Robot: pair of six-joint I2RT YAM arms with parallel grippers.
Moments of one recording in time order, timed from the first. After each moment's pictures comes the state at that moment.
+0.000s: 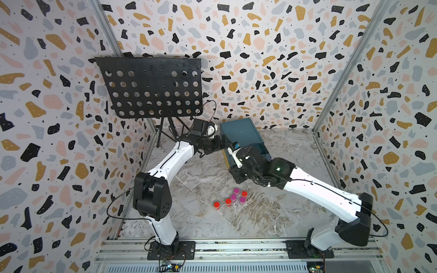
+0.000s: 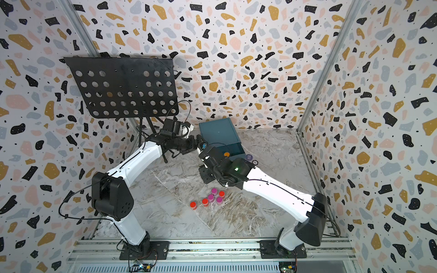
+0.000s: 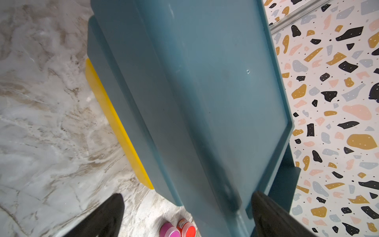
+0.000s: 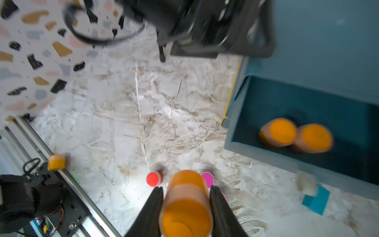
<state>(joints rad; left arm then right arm) -0.33 1.76 1.56 -0.60 0.51 -0.46 1.00 1.48 1.58 -0.82 0.17 0.33</state>
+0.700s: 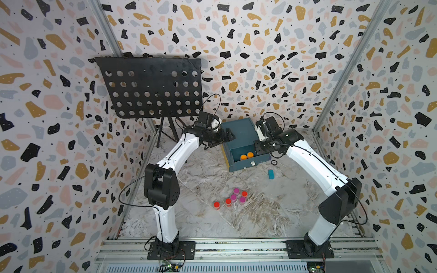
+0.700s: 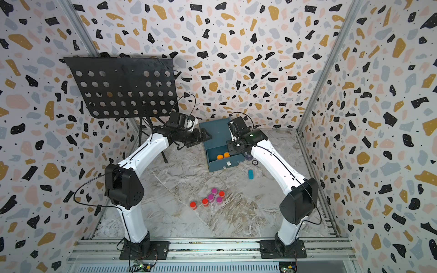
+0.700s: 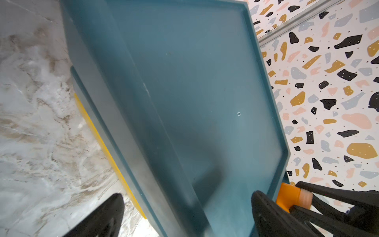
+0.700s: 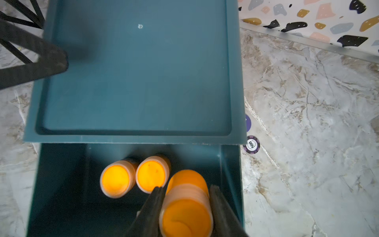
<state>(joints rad) -0.35 1.94 1.81 -0.68 0.51 -0.45 0.58 1.73 1.79 -1.00 0.11 0.21</state>
